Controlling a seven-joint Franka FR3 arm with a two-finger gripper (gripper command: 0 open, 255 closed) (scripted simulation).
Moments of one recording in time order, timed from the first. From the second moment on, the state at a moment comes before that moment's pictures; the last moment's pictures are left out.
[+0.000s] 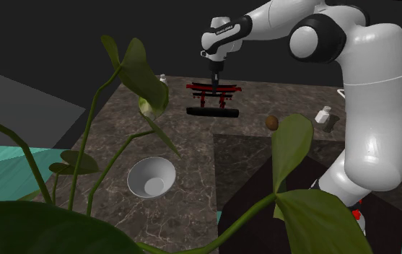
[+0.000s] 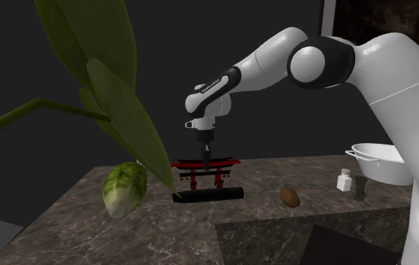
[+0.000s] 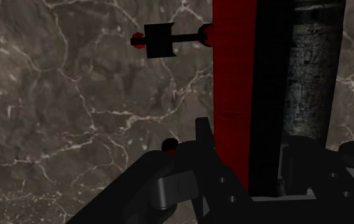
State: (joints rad) arm -0.03 0.58 -0.22 -1.50 0.16 1.99 -1.08
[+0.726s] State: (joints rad) arm -0.02 0.53 -0.22 -1.44 0.15 1.88 -1.07
